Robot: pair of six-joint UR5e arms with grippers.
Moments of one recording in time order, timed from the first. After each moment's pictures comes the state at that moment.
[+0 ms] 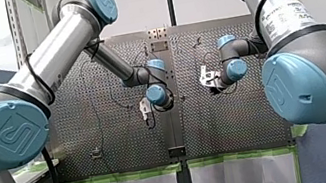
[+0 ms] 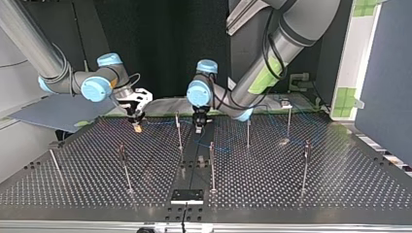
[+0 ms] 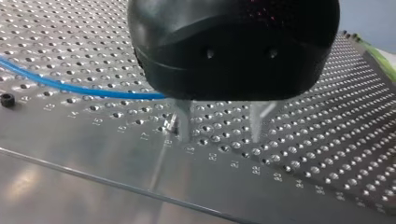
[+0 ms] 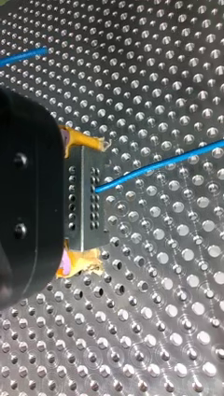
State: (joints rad) left arm -0.49 -2.32 -1.35 -2.85 -1.87 -1.80; right arm 1.90 -0.97 1.52 -0.28 1.35 1.78
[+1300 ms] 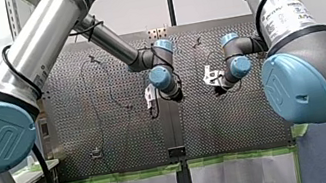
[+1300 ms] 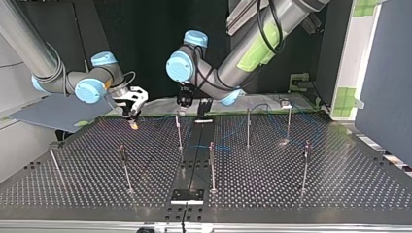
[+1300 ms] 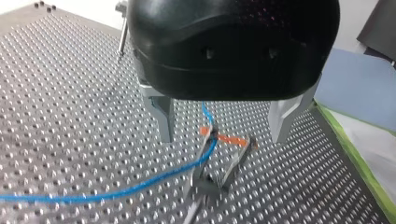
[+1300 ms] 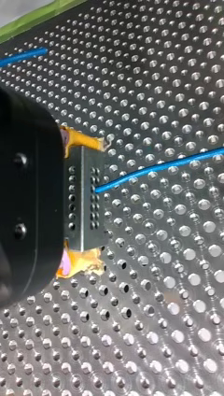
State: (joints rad) left arm -0.64 -2.17 -1.46 -2.96 -1.91 -1.78; right arm 1.87 -0.98 1.52 -0.20 1.33 1.77
